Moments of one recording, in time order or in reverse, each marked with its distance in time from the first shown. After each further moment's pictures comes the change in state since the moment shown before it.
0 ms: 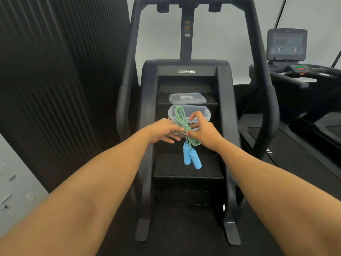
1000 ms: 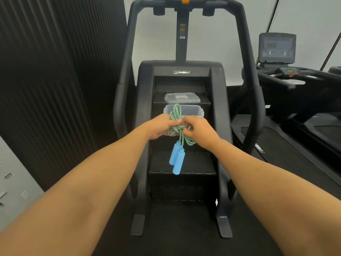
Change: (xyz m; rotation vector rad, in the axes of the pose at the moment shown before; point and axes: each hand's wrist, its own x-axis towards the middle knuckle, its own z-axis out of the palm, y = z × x) left_hand -0.036 0.017 0.030 -0.147 -0.004 0.104; right_hand -0.044 -0.022 -0.010 -0.320 0.099 -0.228
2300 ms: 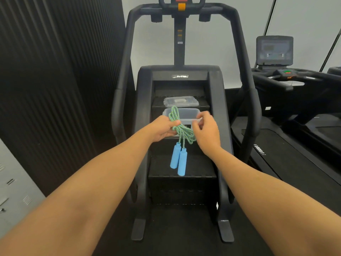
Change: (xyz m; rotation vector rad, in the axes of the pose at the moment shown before) left_hand 0.003 0.018 0.029 -0.149 0.157 -0.043; right_hand -0.017 0.008 -0.008 0.239 0.421 0.323
